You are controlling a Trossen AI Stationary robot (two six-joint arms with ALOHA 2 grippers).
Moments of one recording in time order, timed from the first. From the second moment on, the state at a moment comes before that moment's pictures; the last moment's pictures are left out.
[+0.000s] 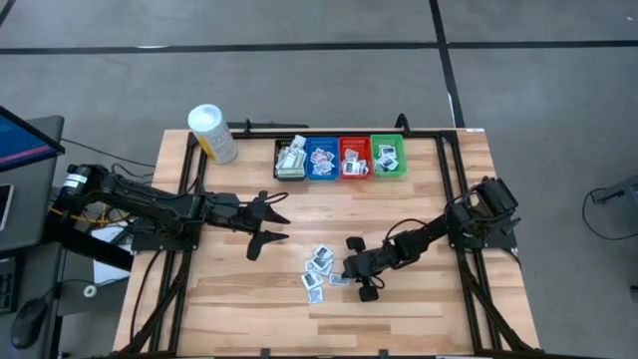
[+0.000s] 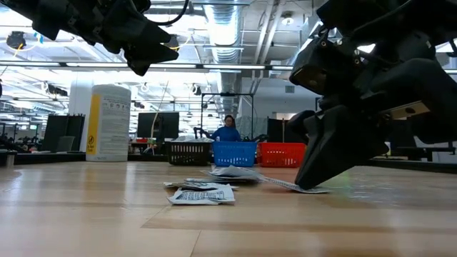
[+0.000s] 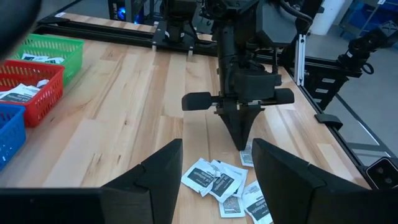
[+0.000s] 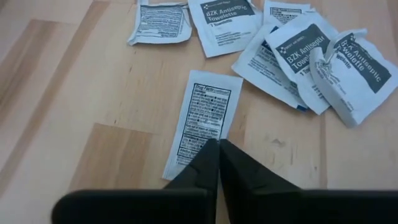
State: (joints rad) left arm -0.17 1.07 0.46 0.31 -0.05 -0.14; right arm 0.42 1.87 0.74 0.26 0.06 0.19
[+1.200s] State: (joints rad) left arm -0.17 1.07 0.46 0.32 -0.05 -0.14; right arm 0.48 1.73 0.80 0.07 0.13 0.14
